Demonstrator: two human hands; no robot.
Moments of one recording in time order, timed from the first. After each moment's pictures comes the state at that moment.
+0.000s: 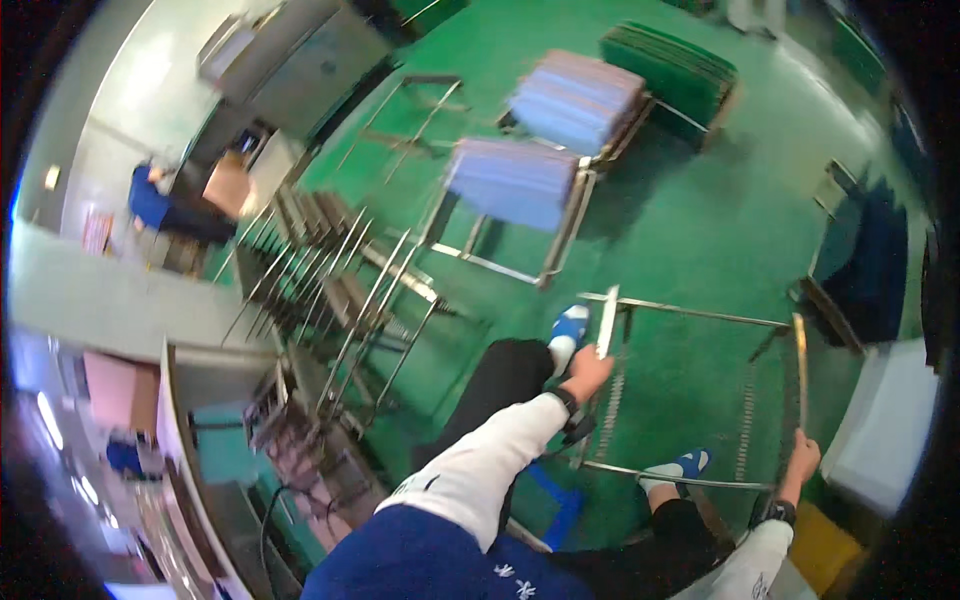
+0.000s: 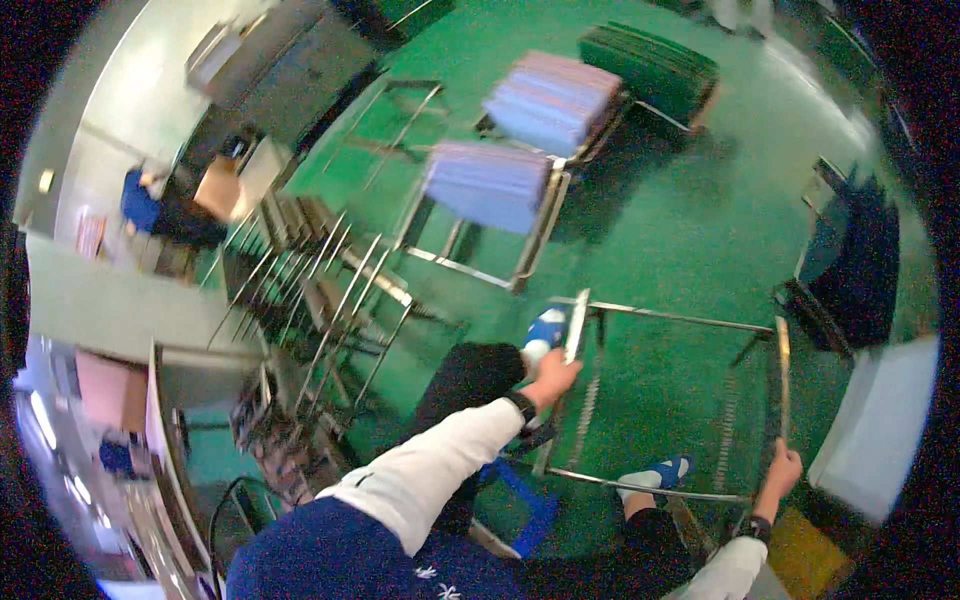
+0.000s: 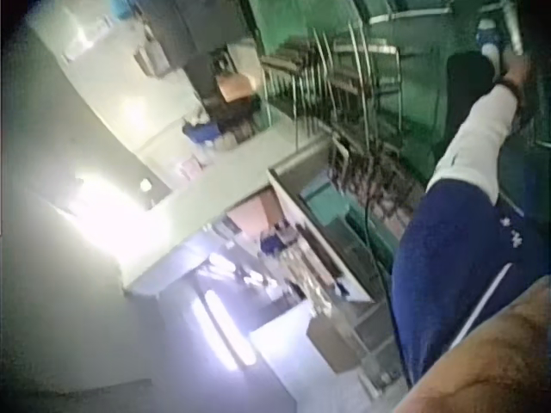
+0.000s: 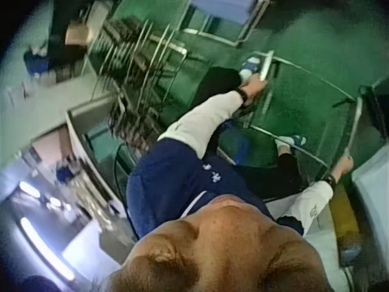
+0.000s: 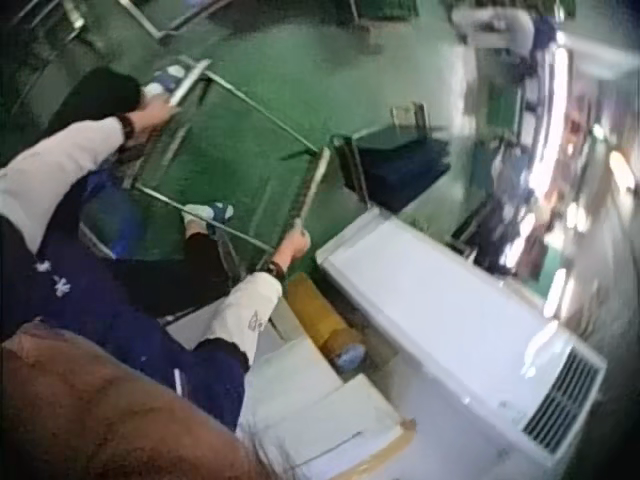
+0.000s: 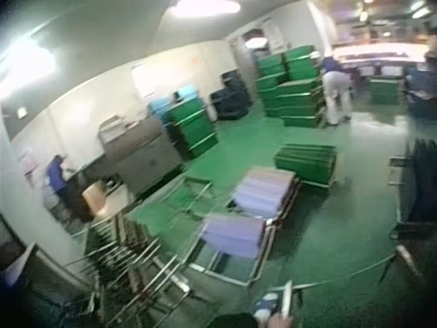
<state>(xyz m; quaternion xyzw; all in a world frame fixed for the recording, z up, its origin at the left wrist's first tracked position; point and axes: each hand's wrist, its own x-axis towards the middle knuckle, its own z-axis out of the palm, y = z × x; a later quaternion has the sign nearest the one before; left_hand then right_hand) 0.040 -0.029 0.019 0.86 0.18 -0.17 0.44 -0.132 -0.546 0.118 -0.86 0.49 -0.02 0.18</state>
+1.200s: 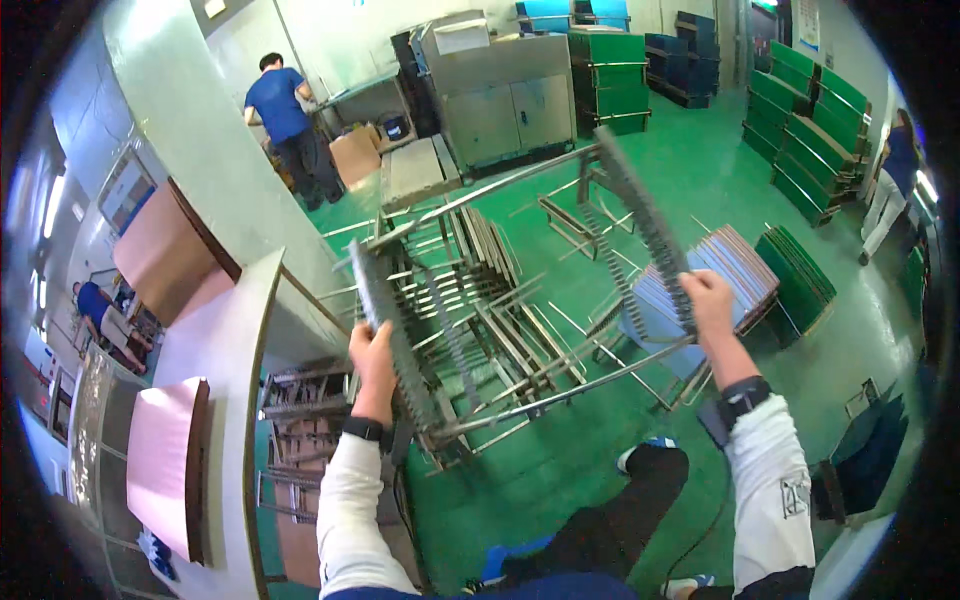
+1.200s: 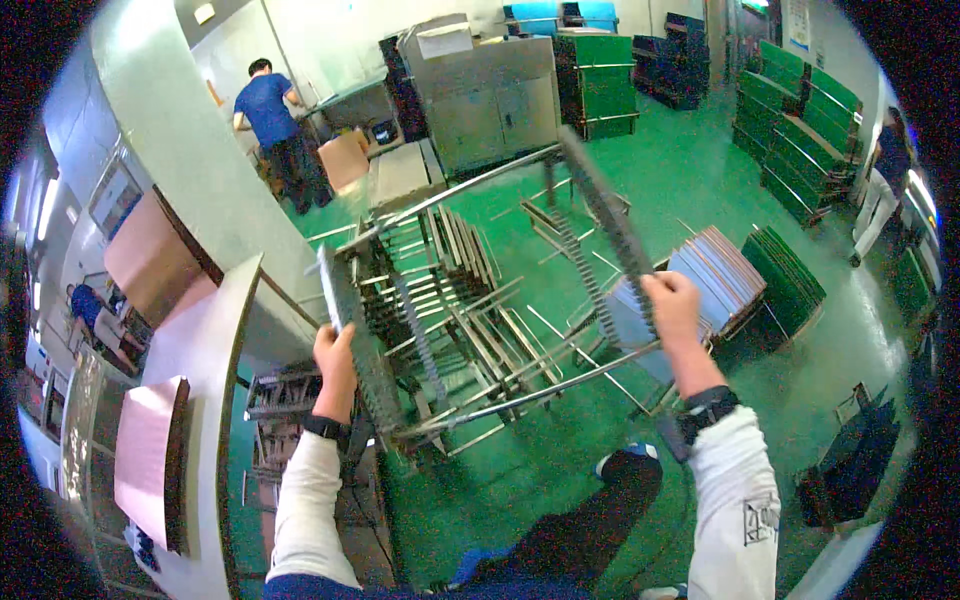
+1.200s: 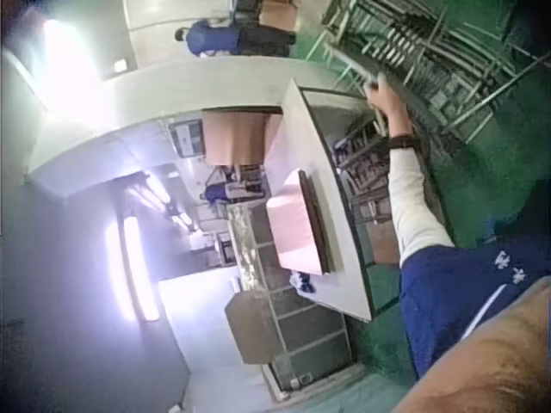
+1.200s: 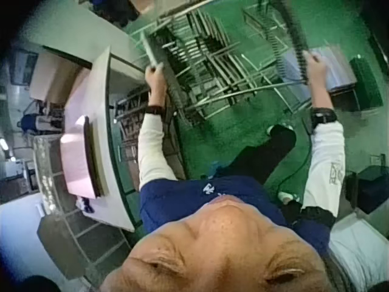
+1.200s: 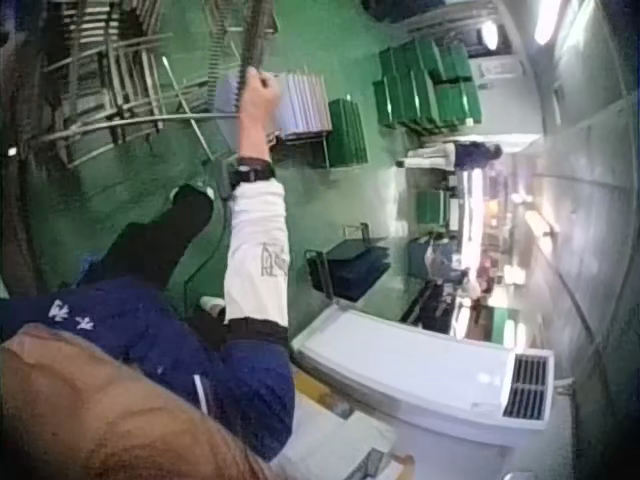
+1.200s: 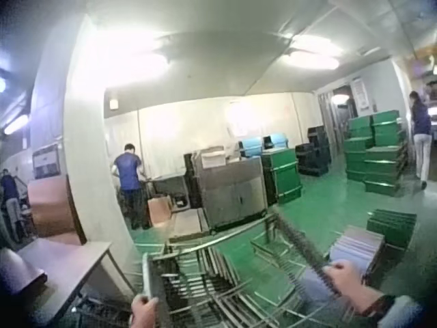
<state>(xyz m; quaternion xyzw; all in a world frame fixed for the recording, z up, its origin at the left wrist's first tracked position) -0.135 0.679 0.377 0.66 0.34 0.49 0.46 0.172 0.221 0.430 -0.77 -0.14 -0.09 0.61</state>
